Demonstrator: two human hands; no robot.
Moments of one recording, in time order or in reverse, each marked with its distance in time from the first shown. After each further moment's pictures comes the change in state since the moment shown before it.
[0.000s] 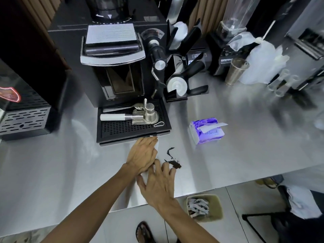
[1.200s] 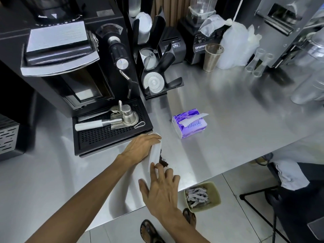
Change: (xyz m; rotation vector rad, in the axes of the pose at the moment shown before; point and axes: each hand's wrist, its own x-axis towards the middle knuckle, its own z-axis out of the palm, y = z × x) left_hand 0.061 0.016 0.012 -0.193 -0.040 0.358; right_hand -0.022 0.036 -0.006 0.027 -0.019 0.180
